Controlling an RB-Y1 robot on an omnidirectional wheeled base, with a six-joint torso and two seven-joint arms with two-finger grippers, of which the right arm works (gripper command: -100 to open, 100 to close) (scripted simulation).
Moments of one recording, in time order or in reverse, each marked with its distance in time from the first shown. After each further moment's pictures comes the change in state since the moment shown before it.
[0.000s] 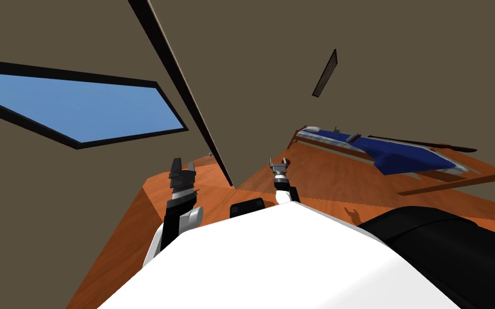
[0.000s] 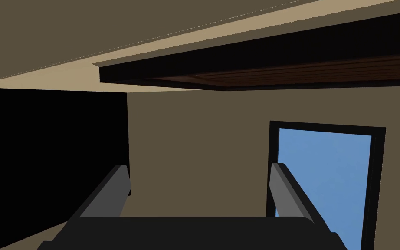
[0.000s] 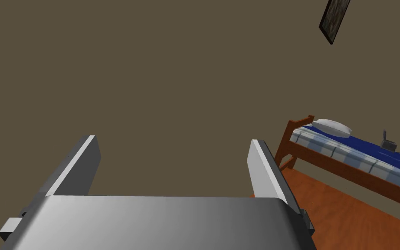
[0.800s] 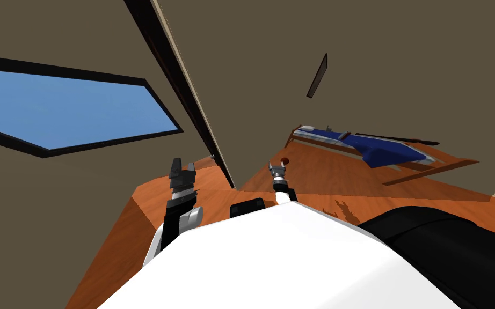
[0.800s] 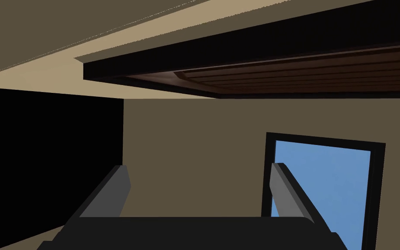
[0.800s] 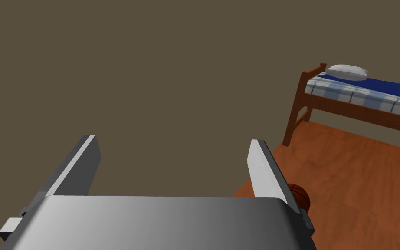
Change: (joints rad) arm 0.008 -0.017 0.040 0.036 -0.163 -0.022 -0.042
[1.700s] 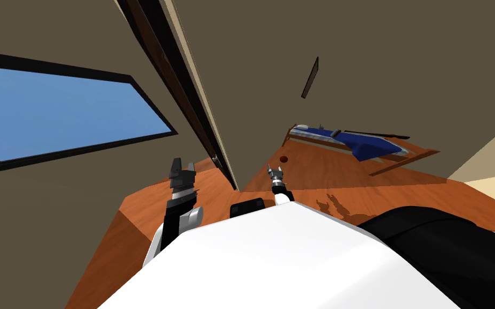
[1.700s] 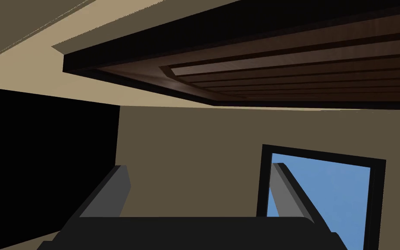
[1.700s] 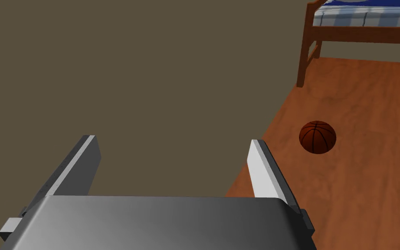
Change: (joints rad) arm 0.006 -0.018 0.048 0.045 -0.196 -0.026 -0.050
